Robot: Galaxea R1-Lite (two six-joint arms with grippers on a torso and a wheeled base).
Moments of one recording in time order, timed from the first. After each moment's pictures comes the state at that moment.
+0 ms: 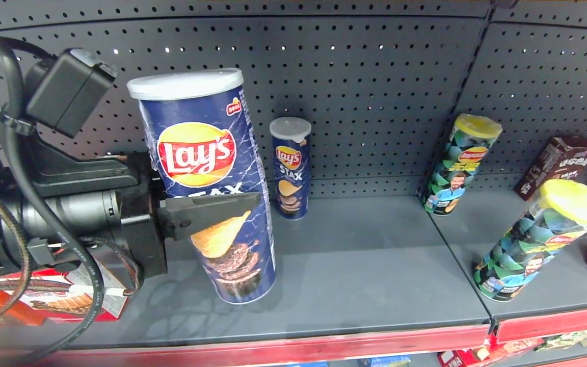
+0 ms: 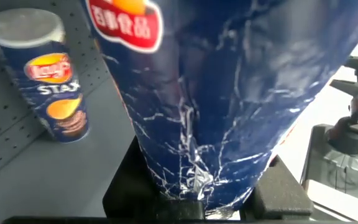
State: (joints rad) left arm -0.50 1.33 -0.85 -0.40 -0.55 0.03; right arm 0.01 0.00 0.00 0.00 -0.01 0.00
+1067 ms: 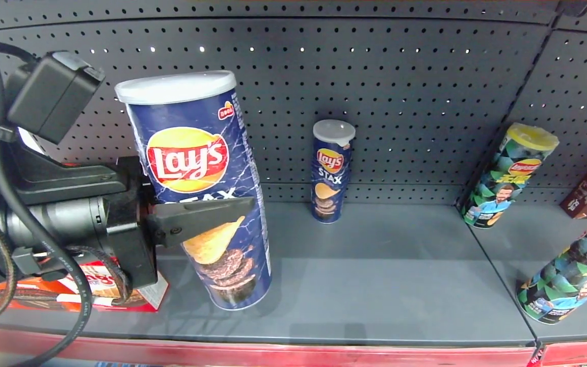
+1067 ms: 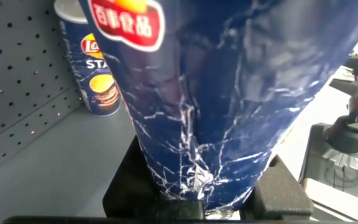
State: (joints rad) left arm -0.50 1.30 -0.83 -0.39 -0.55 0.03; right arm 0.01 0.00 0.00 0.00 -0.02 -0.01
